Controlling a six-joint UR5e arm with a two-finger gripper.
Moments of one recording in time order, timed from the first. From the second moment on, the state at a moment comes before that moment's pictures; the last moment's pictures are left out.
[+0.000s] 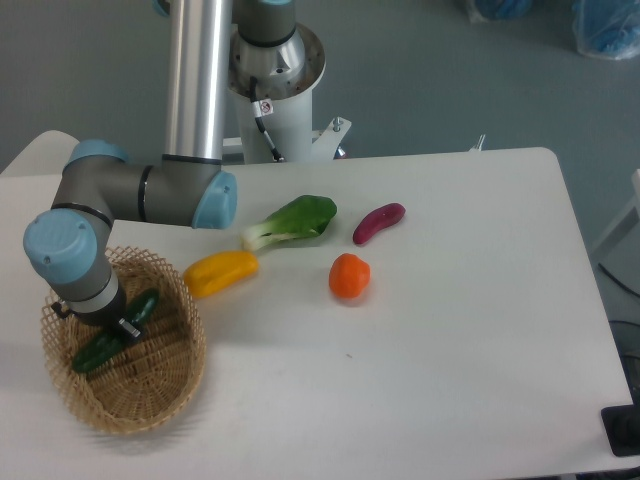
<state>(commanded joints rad) 1.88 -2.11 -1.59 -0.97 1.53 0.53</state>
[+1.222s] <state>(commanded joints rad) 2.29 -2.13 -1.37 -1.15 1.56 0.99</state>
